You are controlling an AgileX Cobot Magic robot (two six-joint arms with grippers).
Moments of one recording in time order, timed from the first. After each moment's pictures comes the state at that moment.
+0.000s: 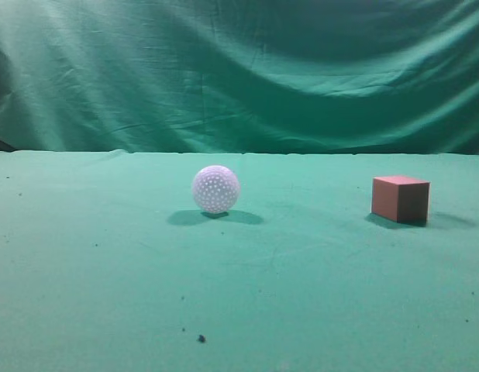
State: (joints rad) left arm -0.08 -0.02 0.03 0.15 0.36 -0.28; right arm 0.05 0.66 -0.51 0.36 0.70 -0.34
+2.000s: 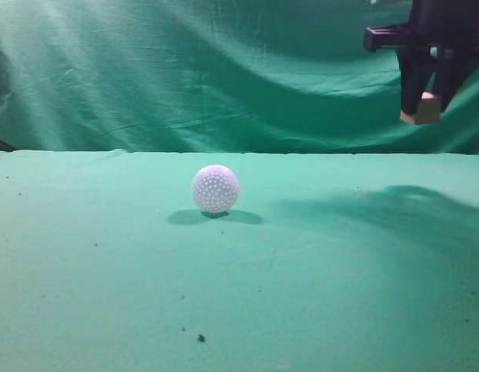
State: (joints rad) left arm -0.08 -0.02 0.03 0.15 0.36 -0.28; right arm 0.27 1.92 -1.45 -0.14 0.77 0.12
